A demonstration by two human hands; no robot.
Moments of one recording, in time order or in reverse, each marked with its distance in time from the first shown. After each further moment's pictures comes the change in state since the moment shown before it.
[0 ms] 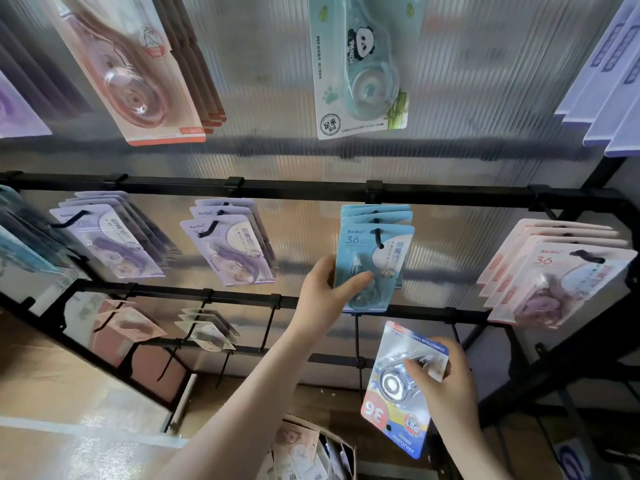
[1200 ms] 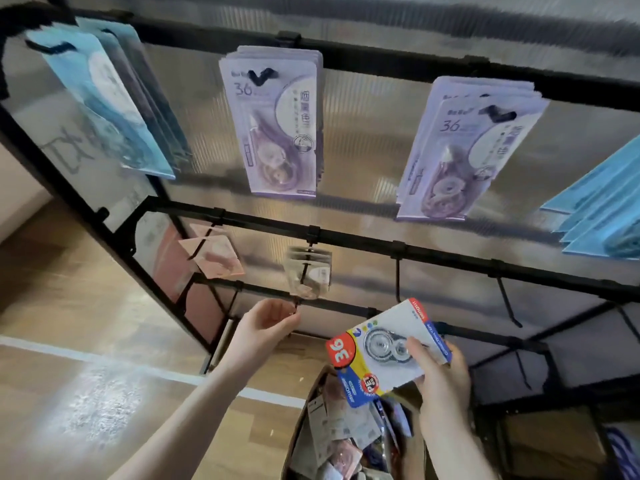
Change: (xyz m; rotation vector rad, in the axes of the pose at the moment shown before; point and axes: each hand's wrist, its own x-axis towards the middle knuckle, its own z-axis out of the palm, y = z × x) left_hand -0.093 -0.187 -0.304 0.121 0.170 -0.294; right_hand -0.099 0.030 0.254 0.401 0.146 0.397
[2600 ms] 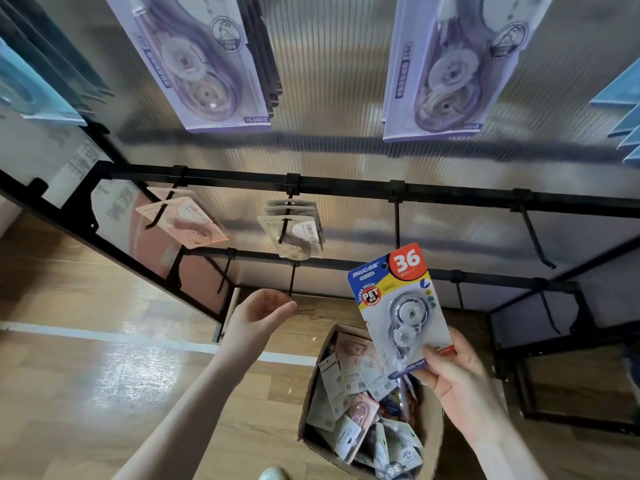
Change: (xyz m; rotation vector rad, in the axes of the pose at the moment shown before) left_hand 0.005 -0.053 0.024 0.084 -0.031 -0.107; right_hand 0.035 0.059 -0.067 0.205 -0.440 0.316
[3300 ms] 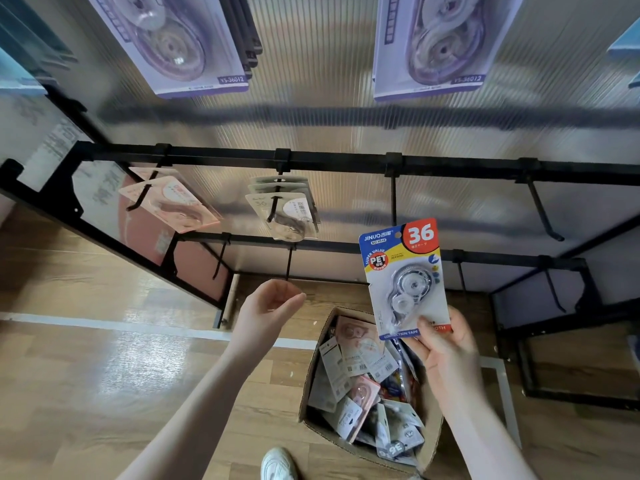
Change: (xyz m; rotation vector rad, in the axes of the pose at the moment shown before) left_hand -0.001 -0.015 0.024 0.100 0.009 0.021; right_hand 0.011 0.022 0.007 -0.015 0.233 -0.134
